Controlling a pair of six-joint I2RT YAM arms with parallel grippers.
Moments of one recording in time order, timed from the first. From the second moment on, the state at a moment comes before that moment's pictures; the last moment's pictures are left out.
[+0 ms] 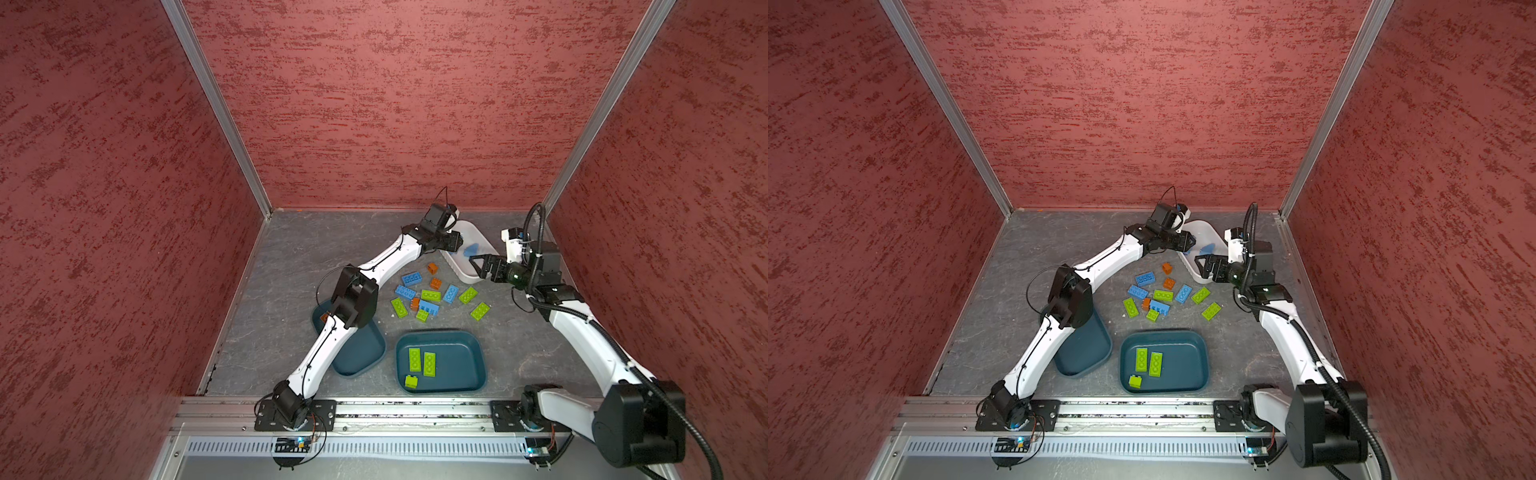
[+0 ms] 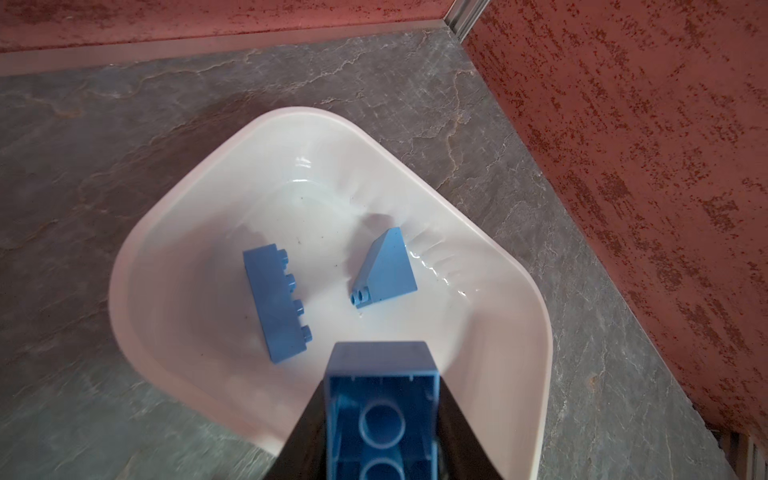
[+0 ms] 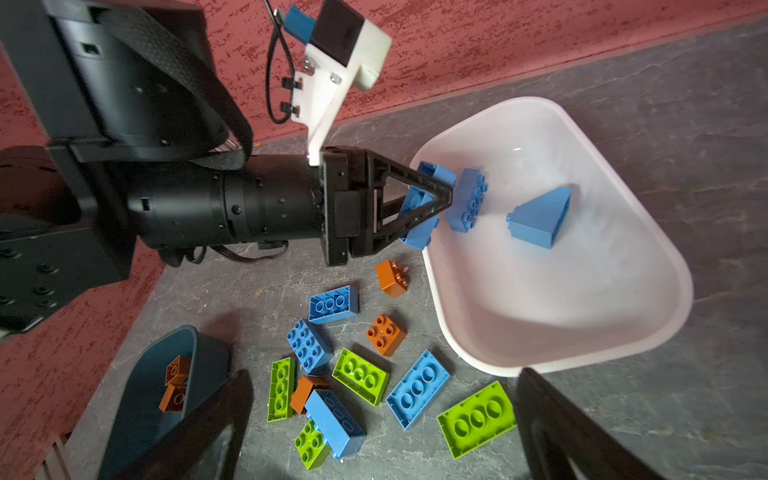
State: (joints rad) left arm -0.70 2.58 2.43 -0.51 0.24 -0.34; right arm 0.05 1.16 0.82 -0.17 -0.47 0.29
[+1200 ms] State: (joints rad) left arm -0.62 2.11 1.81 -0.71 0.21 0.25; right arm 0.09 1.20 0.83 -0.21 -0.62 0.26
